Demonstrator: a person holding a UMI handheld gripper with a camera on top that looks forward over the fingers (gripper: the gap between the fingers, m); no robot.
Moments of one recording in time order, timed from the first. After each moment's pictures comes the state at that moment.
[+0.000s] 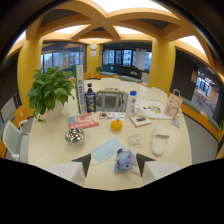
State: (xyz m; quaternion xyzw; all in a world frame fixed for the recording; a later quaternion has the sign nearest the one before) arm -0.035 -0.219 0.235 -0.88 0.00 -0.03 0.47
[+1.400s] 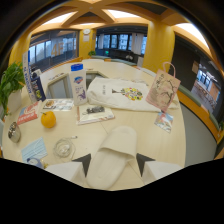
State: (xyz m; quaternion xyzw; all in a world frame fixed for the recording) arm 0.277 -0.048 0.097 -0.92 0.00 -0.05 0.39
